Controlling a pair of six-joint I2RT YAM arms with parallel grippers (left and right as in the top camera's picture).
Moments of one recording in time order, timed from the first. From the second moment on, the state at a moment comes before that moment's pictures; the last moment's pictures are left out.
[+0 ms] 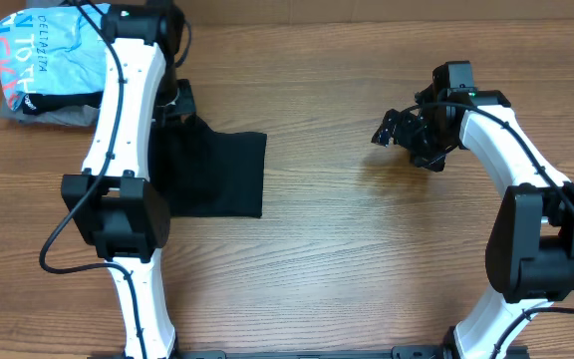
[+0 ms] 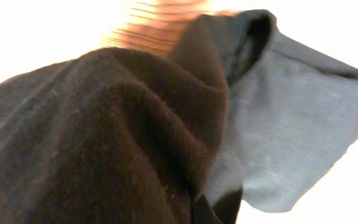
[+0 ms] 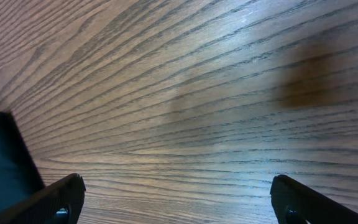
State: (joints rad) left arm -0.09 2.25 2.31 -1.69 -0.16 -0.36; right arm 0.03 1.94 1.42 -0.83 -0.36 0.38
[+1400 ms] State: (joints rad) left arm -0.29 2.26 2.26 -1.59 0.00 -0.24; right arm 0.03 1.94 1.42 -0.84 -0.36 0.38
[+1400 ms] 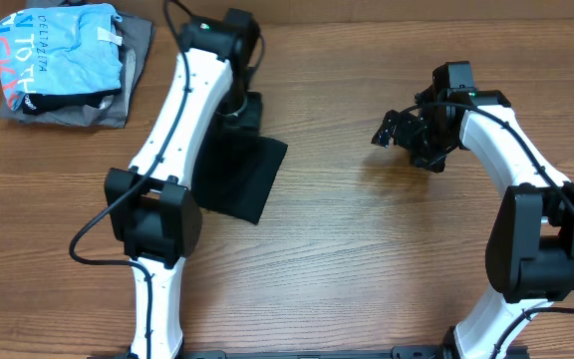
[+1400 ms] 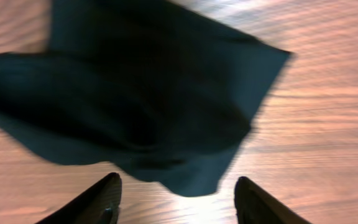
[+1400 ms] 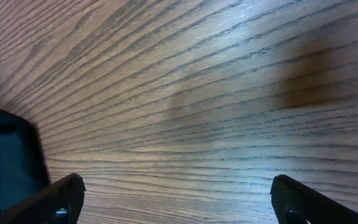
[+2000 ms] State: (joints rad) left arm -0.27 2.26 2.14 -1.47 0.05 -0.26; right arm 0.03 1.94 1.42 -0.84 -0.36 0.38
